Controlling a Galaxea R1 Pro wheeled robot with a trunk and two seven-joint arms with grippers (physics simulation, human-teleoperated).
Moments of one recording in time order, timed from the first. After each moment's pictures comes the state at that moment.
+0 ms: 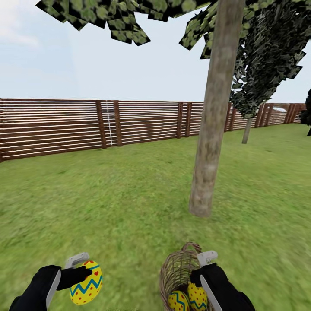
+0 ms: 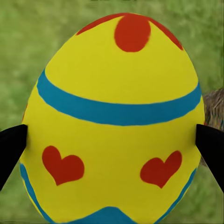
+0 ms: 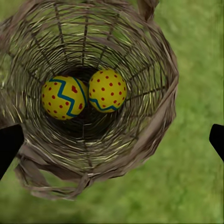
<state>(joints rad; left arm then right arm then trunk) -0.43 0.11 0.40 -0.72 -0.12 0.68 -0.34 -0.30 0.00 0.28 -1.08 -0.11 0.85 -0.26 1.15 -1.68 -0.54</state>
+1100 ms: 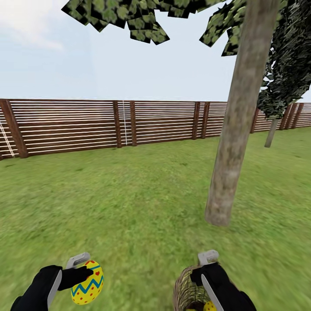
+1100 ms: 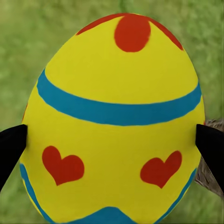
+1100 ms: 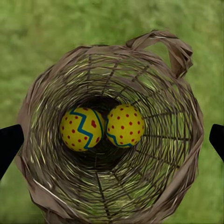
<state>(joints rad) -0.43 0.11 0.40 -0.71 -0.12 0.68 -0.34 -0.30 -0.01 0.27 -1.08 -0.11 0.85 -0.25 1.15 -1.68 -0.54</state>
